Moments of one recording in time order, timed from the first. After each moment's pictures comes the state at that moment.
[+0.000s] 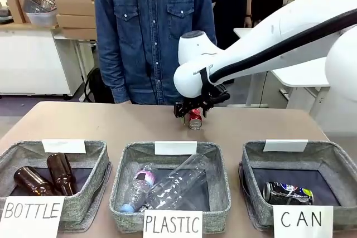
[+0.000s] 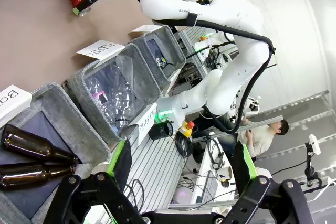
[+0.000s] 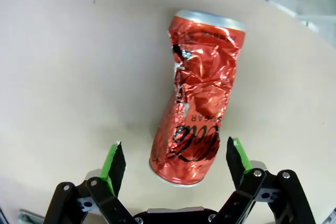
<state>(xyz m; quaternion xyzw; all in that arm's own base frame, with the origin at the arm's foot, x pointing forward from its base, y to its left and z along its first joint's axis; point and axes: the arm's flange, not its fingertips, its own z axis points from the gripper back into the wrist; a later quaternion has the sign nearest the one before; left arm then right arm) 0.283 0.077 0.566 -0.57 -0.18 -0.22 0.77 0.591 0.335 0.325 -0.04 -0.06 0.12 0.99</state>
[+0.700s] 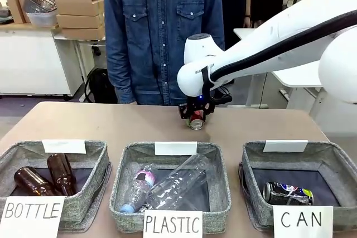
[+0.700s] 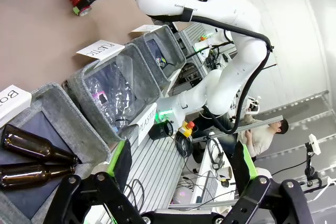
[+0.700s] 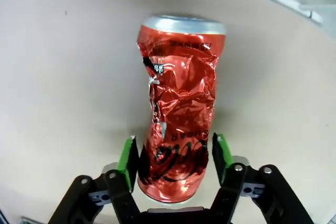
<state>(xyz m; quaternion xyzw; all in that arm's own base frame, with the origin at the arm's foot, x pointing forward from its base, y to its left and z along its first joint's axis) 0.283 0.077 0.566 -0.57 -0.18 -0.22 0.77 0.604 0.318 0.312 -0.03 -0.04 0.10 0.99</state>
